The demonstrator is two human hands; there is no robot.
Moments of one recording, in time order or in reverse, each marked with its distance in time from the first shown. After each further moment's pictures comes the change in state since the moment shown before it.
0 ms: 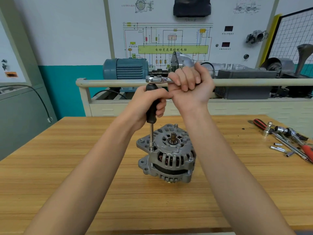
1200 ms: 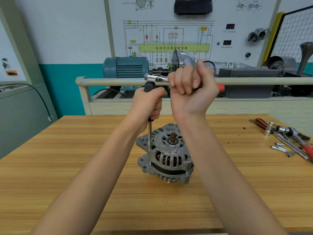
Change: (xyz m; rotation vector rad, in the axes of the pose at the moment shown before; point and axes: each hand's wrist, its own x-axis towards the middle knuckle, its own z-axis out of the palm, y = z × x) left_hand 0.004 -0.010 0.008 -0.010 0.178 -0.009; right_hand -0.018 0.014 0.008 -0.349 -0.151 -0.240
